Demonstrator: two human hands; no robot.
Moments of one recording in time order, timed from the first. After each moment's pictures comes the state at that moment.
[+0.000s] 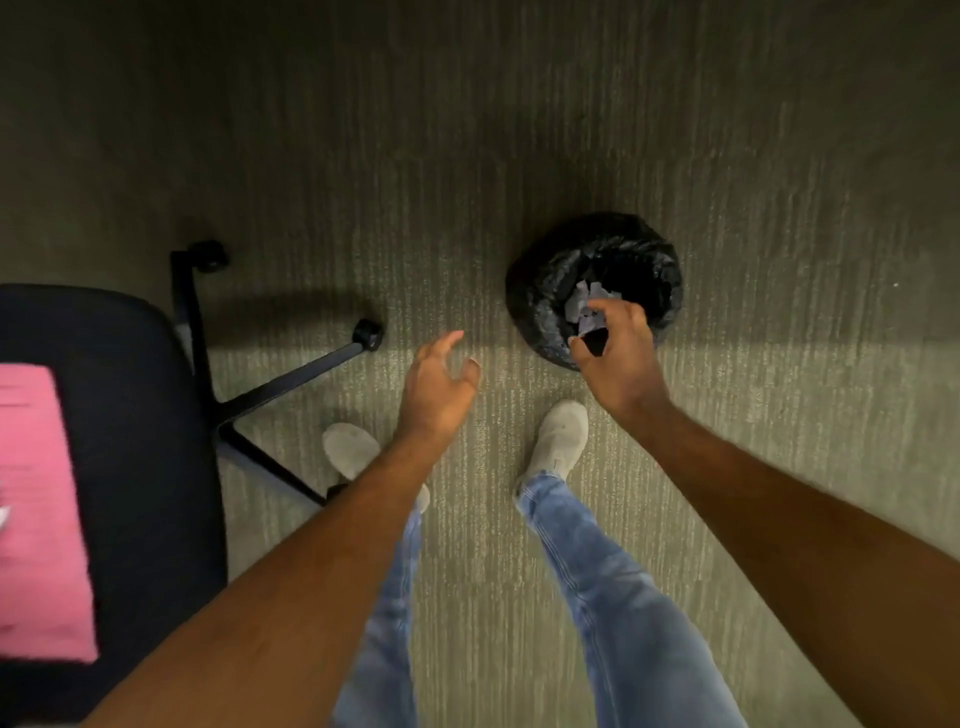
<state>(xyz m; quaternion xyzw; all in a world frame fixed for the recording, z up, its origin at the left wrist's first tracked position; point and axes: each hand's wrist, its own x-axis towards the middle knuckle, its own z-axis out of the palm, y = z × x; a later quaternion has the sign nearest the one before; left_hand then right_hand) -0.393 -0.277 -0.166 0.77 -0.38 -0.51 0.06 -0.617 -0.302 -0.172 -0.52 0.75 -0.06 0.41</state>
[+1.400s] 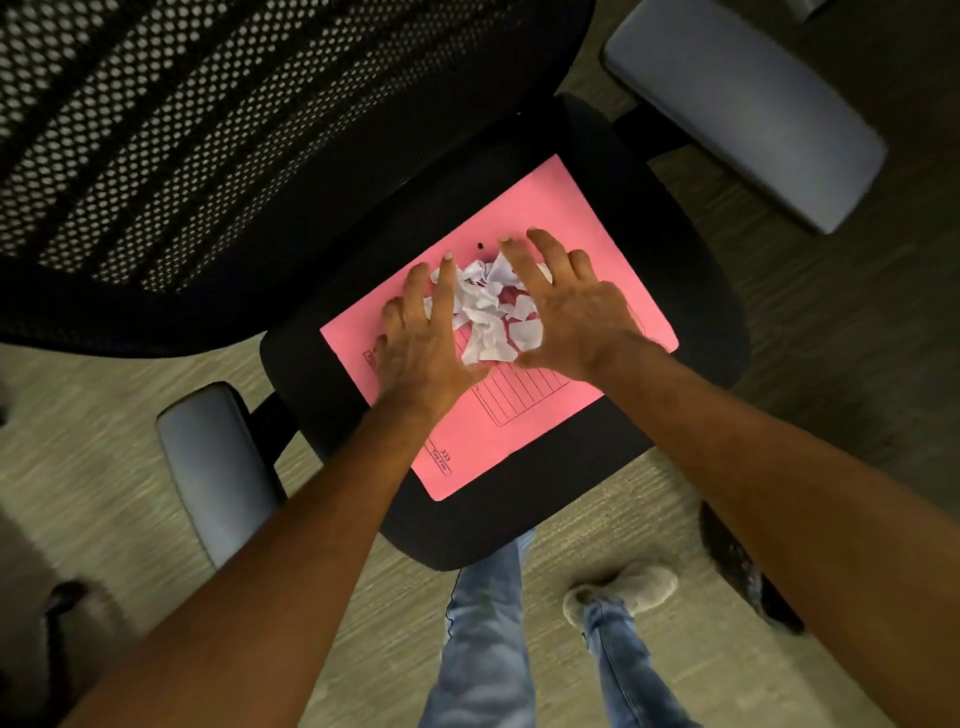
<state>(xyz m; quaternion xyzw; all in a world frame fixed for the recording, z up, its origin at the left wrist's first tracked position) 0.106 -0.075 -0.086 0.94 -0.25 -0.22 0.02 0.040 -0.260 -0.066 -0.95 0.12 0.24 0.18</state>
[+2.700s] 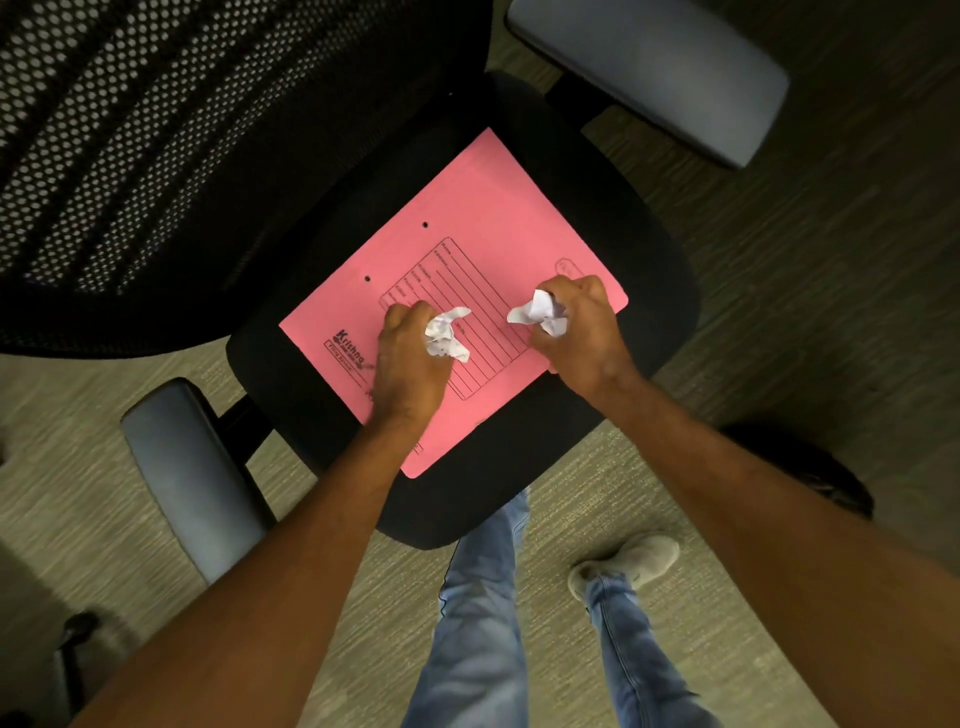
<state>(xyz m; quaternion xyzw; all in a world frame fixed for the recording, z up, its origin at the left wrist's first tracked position) 0.061 -0.085 -0.075 0.92 -0.13 -0.29 0.24 -0.049 -0.256 -0.080 -0.78 0.40 0.08 0.48</state>
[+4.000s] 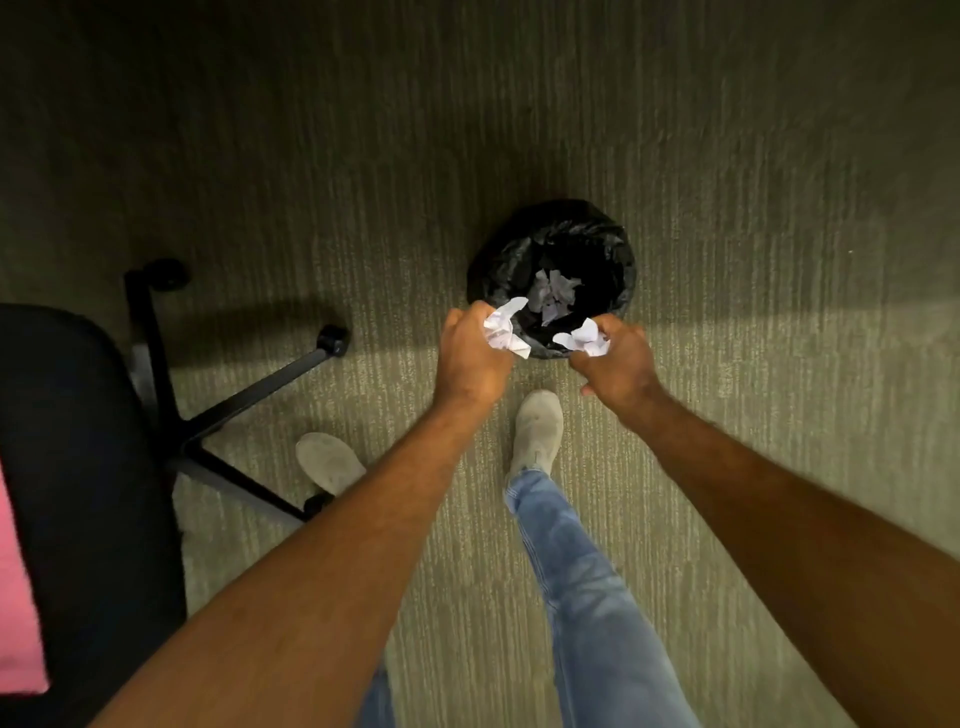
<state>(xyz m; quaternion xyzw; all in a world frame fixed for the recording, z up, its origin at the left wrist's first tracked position) -0.491 -0.294 -0.155 0.73 -0.47 -0.48 0.09 -0.677 -0.266 -0.186 -0.33 0.78 -0.13 0.51</state>
